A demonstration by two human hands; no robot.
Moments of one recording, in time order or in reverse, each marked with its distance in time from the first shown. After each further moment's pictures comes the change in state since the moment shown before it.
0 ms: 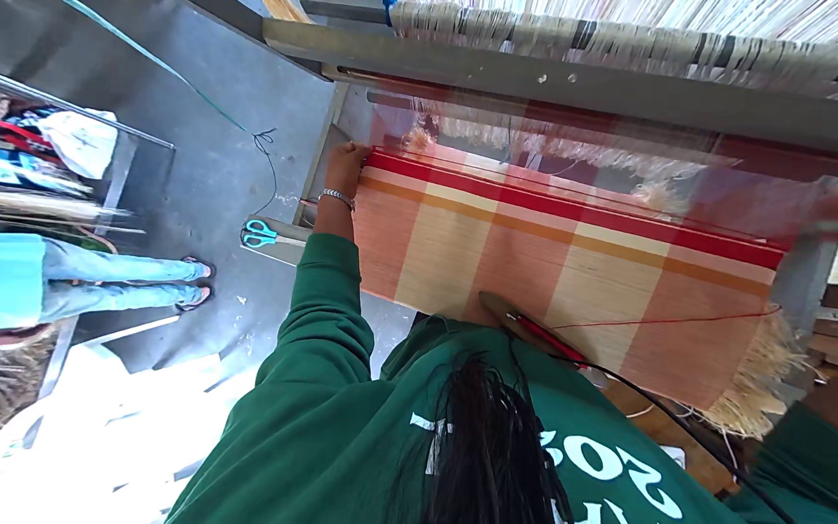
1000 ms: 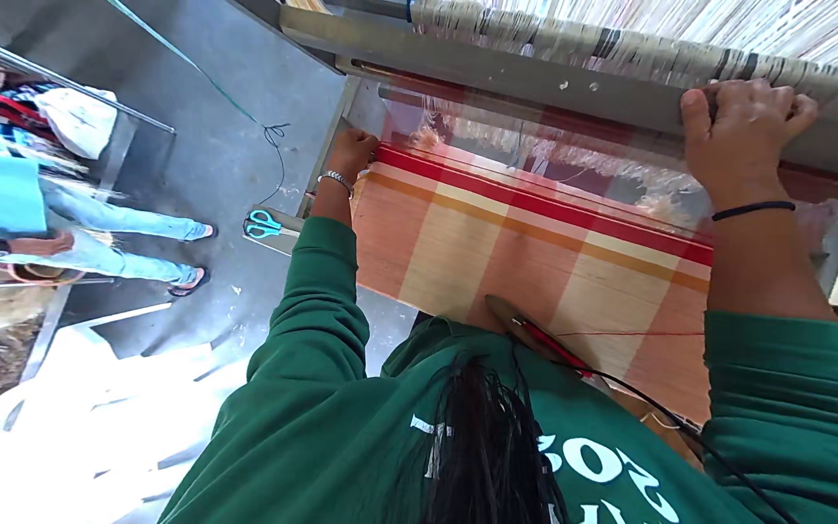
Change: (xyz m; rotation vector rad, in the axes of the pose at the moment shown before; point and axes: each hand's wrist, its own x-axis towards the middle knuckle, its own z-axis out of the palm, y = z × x) left_hand 0.013 0.016 -0.016 0.331 -0.098 0.010; right_hand 0.112 -0.113 0.099 -0.355 0.305 -0.444
